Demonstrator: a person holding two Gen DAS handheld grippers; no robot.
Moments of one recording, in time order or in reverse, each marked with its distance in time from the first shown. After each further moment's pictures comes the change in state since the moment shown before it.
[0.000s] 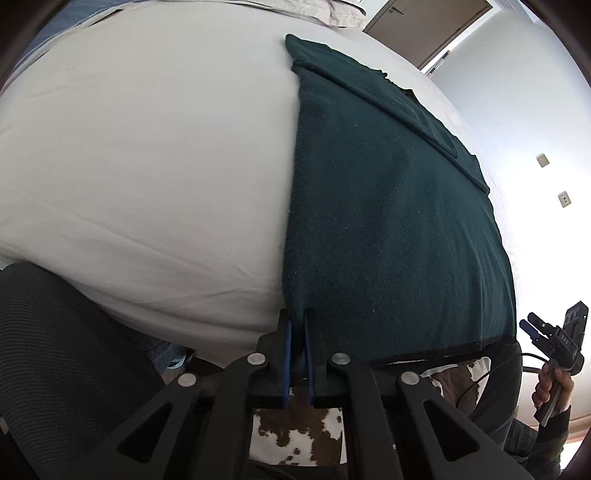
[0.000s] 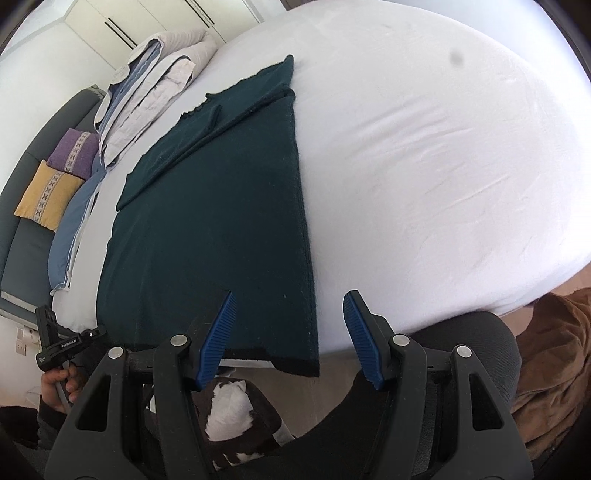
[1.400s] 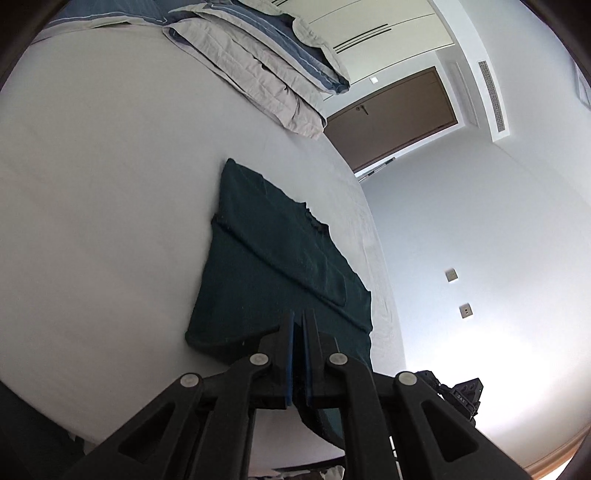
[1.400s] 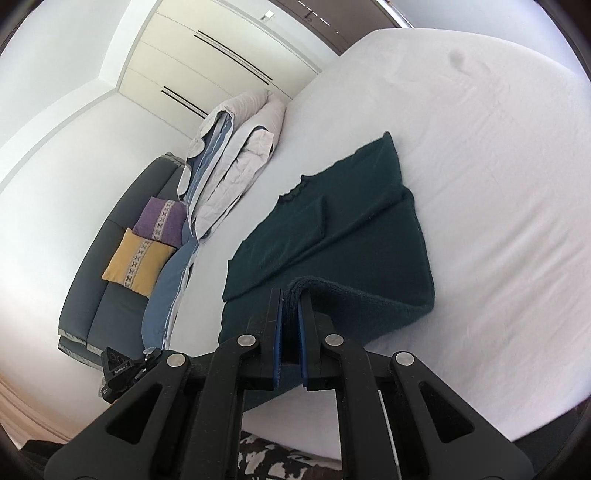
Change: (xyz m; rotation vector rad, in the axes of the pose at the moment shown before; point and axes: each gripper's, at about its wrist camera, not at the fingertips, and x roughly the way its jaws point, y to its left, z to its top) left arm -0.070 0.000 0.127 -0.236 -0.307 -0.437; right arm -0.030 0.063 0.133 0.086 -0.251 0.417
